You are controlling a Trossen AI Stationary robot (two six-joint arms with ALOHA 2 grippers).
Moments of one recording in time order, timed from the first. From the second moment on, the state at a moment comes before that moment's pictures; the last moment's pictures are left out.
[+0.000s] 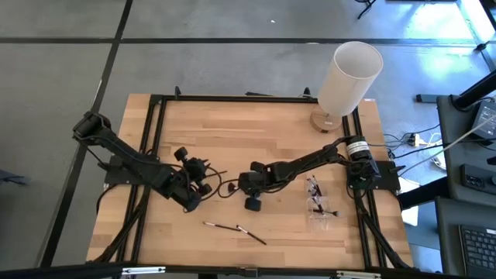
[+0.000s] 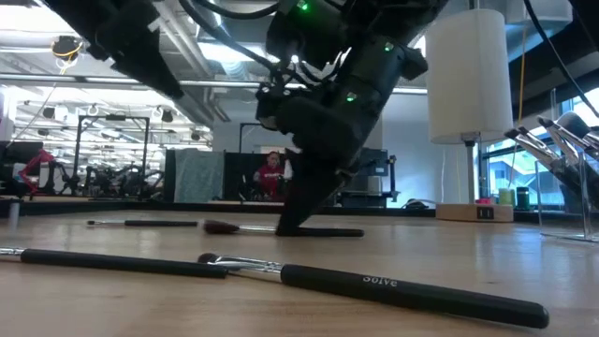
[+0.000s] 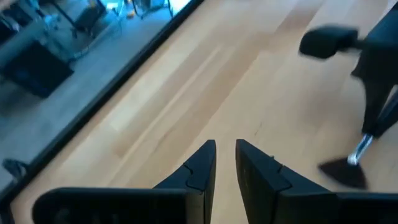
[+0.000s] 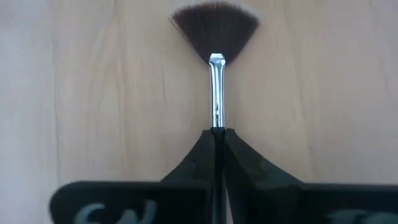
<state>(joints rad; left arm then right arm) -0.53 1.35 0.89 -0.83 -0.99 -0.92 0.19 2.11 1.35 -0.34 0.09 0.29</state>
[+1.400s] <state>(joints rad) -0.58 1.42 0.89 -0.83 -0.98 -1.06 0.56 0.97 0.64 -0.33 0.70 0.61</state>
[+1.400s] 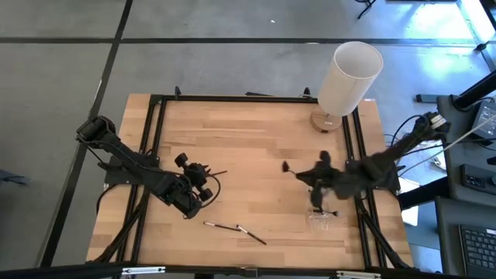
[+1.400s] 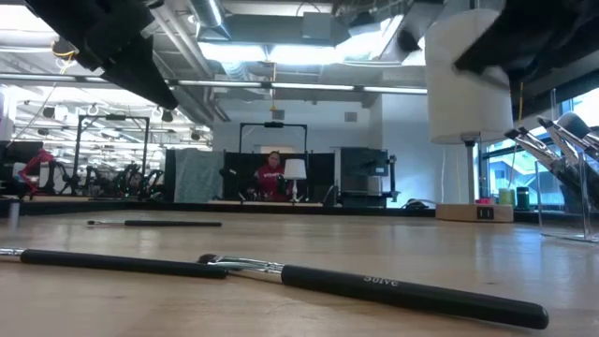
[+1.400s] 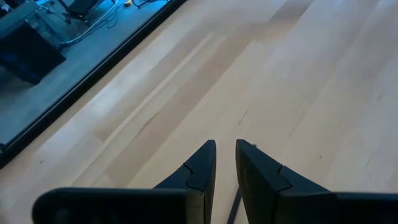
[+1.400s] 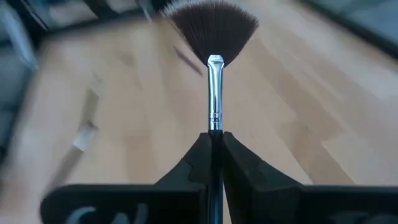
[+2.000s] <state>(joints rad) -0.56 1.42 0.89 -0.83 -0.96 -1.06 1.05 0.86 0.36 -0.12 0.98 0.83</state>
